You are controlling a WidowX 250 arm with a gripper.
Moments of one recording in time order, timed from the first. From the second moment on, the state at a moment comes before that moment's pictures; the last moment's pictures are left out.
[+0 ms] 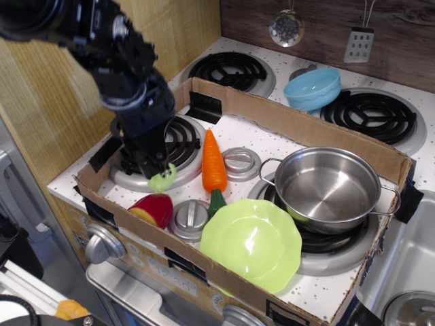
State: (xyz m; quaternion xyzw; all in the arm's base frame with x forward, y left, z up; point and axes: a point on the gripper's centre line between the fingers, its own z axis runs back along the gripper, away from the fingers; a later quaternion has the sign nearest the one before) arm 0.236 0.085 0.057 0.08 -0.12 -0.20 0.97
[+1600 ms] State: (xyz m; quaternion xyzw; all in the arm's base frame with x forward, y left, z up) arm 0.256 0.080 0.108 0.12 -0.10 -0.23 0.96
